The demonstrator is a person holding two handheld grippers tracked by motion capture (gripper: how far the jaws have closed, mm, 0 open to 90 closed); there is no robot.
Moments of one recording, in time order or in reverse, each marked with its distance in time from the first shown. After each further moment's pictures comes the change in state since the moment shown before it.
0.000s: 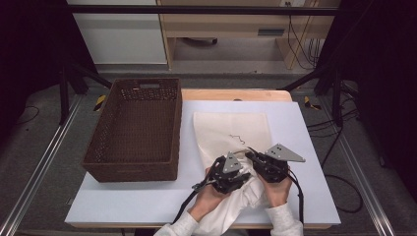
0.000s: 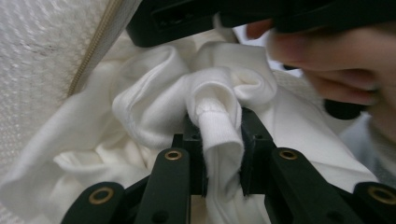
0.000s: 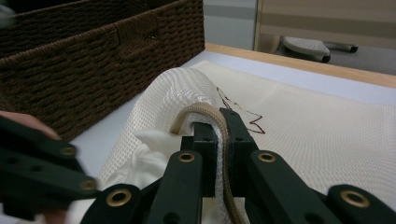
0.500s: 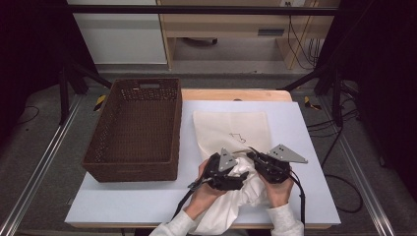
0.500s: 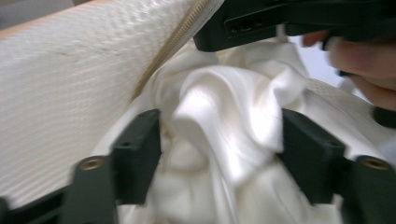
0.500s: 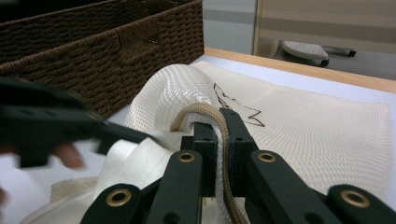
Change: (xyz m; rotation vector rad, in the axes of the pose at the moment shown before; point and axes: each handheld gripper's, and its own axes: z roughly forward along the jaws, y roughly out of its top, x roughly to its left) left arm 0.008 -0.008 -0.035 -0.053 0.080 -0.014; right arm -0.002 -0.001 -0.004 -0.008 -0.002 0.002
